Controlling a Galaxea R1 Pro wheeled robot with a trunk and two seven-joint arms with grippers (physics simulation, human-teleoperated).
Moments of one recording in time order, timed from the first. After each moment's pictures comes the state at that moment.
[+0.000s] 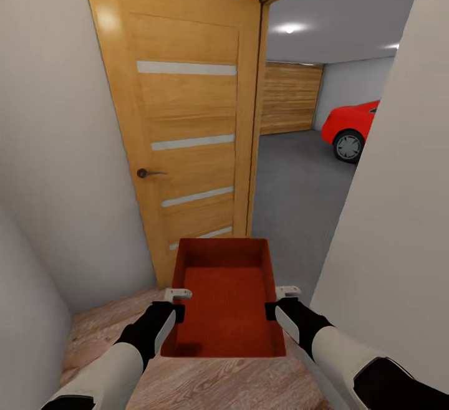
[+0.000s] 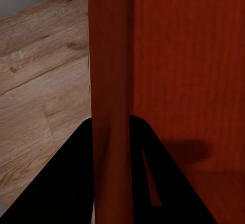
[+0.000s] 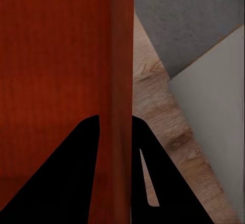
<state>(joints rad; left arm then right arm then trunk) -0.71 -0.14 0.01 -0.44 -0.03 0.45 0.21 -0.82 0.06 0.50 -0.25 -0.51 0.35 -0.25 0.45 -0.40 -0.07</state>
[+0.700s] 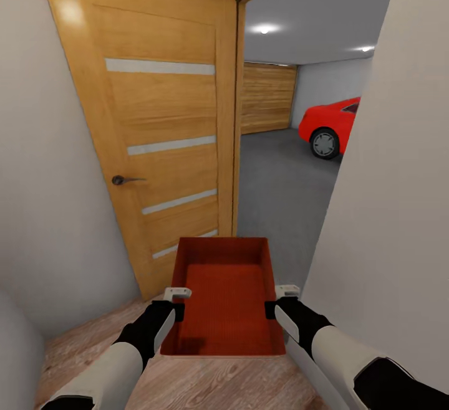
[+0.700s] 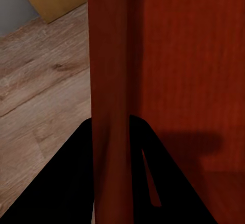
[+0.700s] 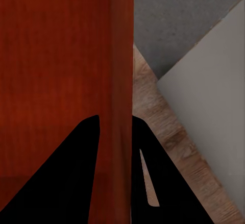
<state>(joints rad) -0.71 -0.14 0.01 -0.45 -0.03 0.45 0.21 -0.82 0.06 0.50 -0.27 -0.52 0.35 -0.26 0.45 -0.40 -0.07</state>
